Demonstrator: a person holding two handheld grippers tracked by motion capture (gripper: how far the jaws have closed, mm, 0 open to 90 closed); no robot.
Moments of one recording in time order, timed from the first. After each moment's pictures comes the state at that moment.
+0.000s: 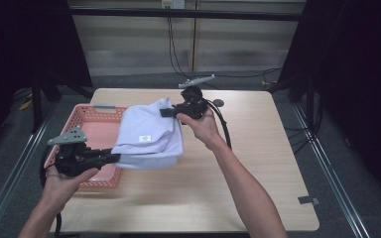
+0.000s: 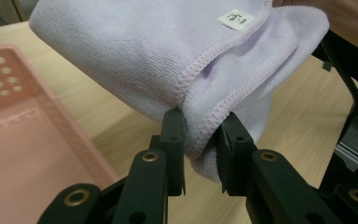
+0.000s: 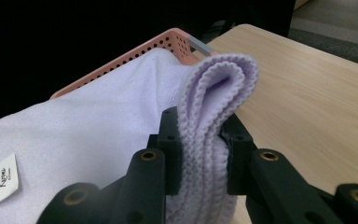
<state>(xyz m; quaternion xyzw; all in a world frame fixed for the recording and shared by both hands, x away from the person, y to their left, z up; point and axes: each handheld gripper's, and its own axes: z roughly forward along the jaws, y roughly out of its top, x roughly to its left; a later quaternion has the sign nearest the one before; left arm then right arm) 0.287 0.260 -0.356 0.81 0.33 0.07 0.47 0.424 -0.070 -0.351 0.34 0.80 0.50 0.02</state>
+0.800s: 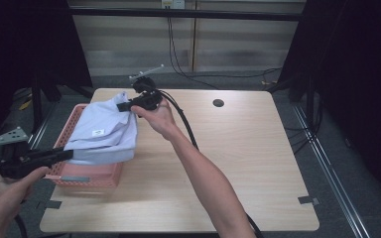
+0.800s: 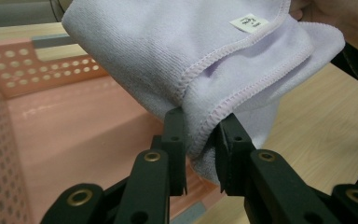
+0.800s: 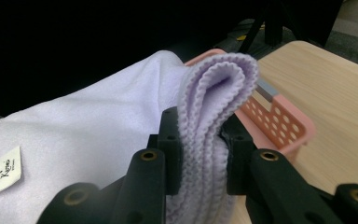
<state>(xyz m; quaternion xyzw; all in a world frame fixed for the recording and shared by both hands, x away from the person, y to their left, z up) 0.279 0.372 -0.352 0.77 0.41 0.11 0.48 0.454 0.048 -0.342 0.31 0.81 0.50 -0.01</state>
